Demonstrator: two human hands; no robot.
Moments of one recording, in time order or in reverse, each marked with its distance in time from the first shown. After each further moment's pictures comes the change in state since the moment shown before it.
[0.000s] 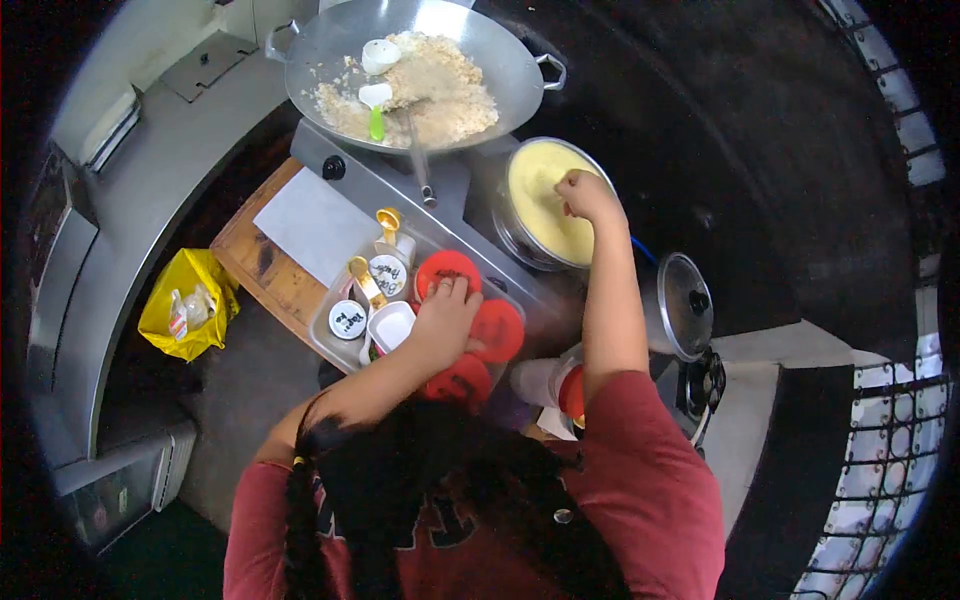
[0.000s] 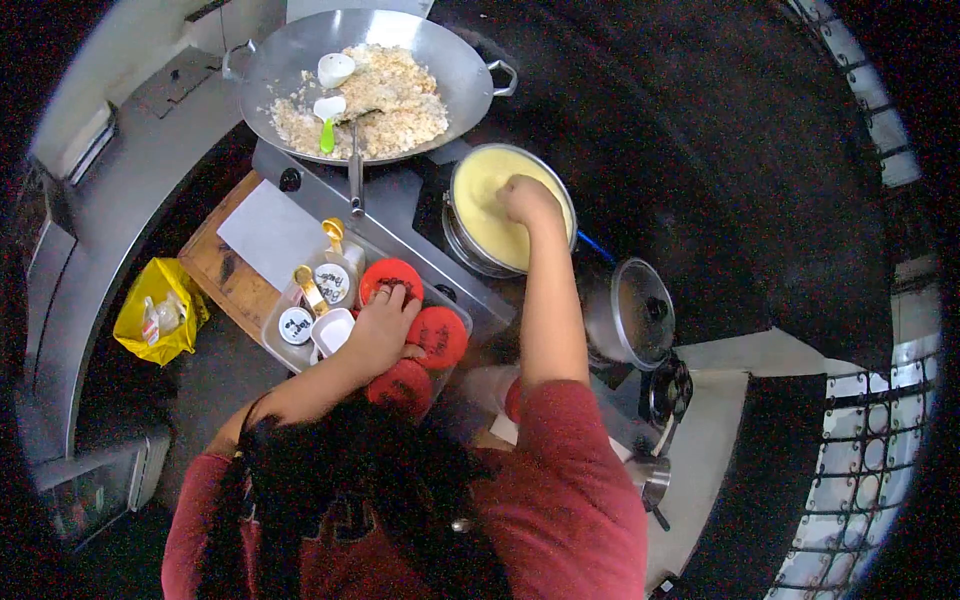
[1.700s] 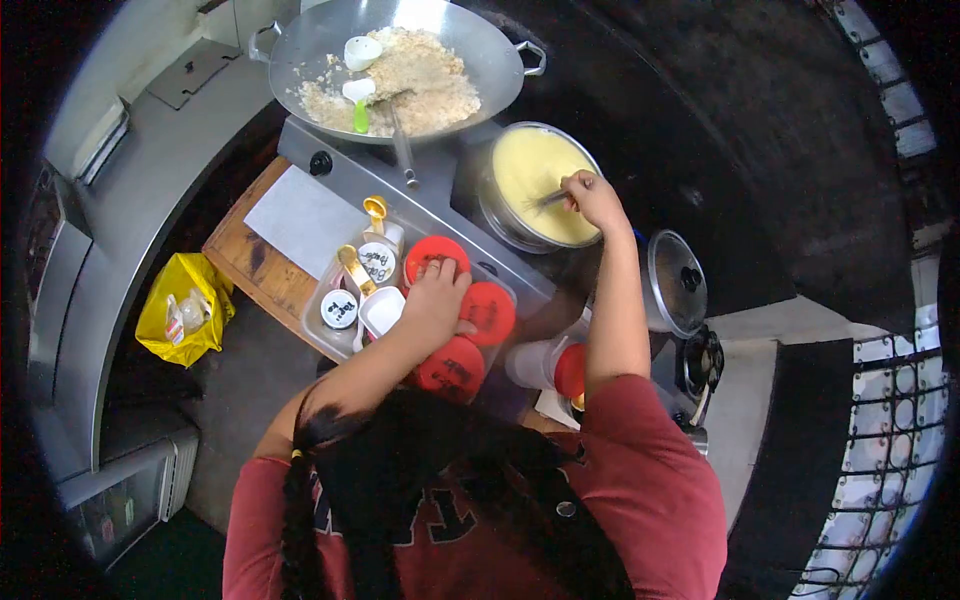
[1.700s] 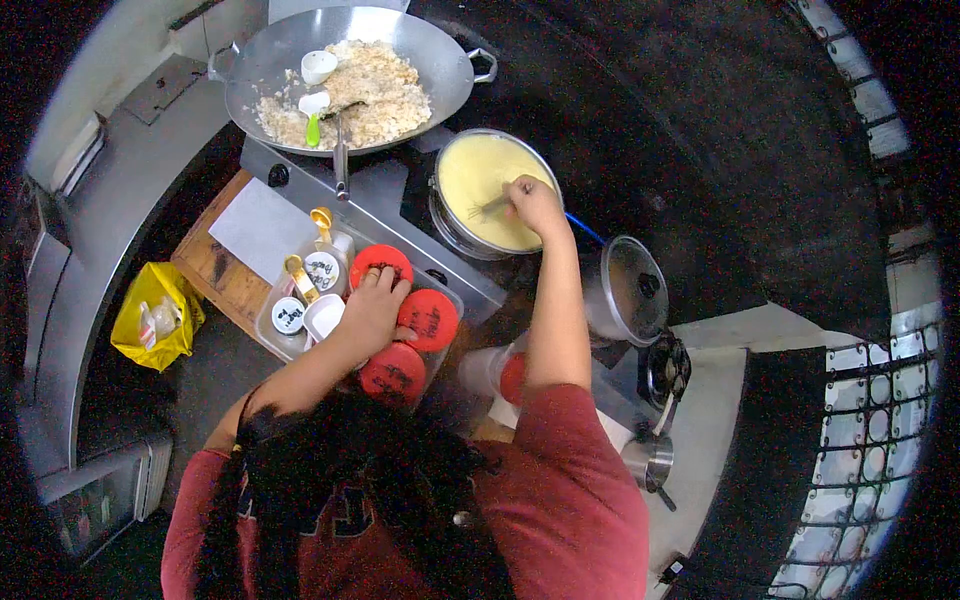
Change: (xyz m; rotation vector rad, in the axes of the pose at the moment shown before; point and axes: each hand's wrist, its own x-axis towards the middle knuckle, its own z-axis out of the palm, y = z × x) left_hand 0.002 0.004 -0.002 0.011 -0.045 -0.009; right_hand -0.055 0.048 -0.003 0.301 0.181 0.022
